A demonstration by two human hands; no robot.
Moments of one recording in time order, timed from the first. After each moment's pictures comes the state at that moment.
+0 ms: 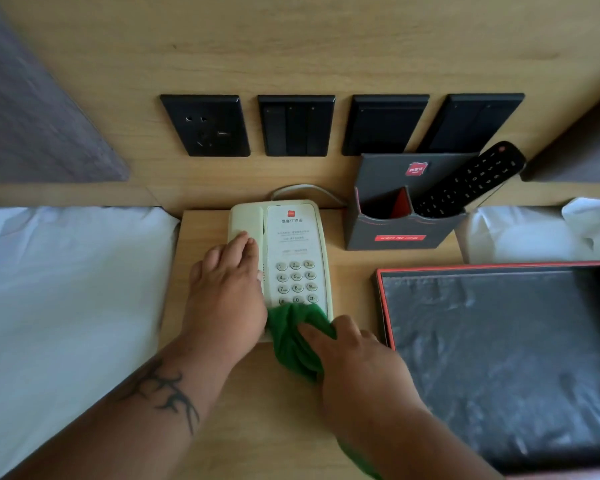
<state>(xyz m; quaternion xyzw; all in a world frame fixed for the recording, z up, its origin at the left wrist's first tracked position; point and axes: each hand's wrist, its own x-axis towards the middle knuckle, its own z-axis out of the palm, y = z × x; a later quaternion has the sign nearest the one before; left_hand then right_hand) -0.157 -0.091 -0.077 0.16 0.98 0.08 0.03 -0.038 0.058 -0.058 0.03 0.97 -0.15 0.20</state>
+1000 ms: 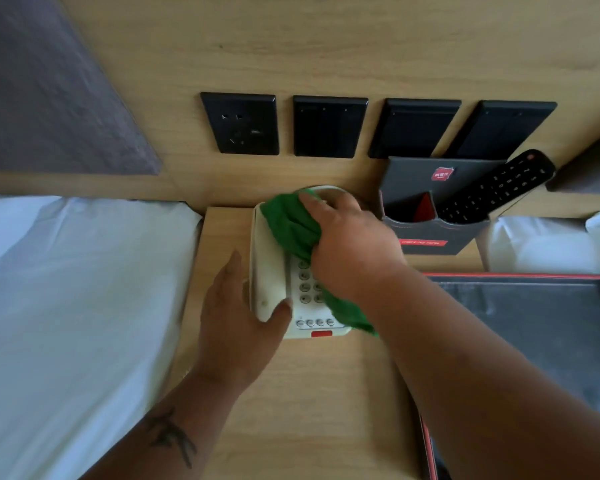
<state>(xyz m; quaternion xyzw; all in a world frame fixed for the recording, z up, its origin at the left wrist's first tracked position) -0.119 -0.117 -0.094 -0.01 0.92 0.40 0.04 -0.166 0.060 -0.024 0.04 0.99 -0.14 0.05</state>
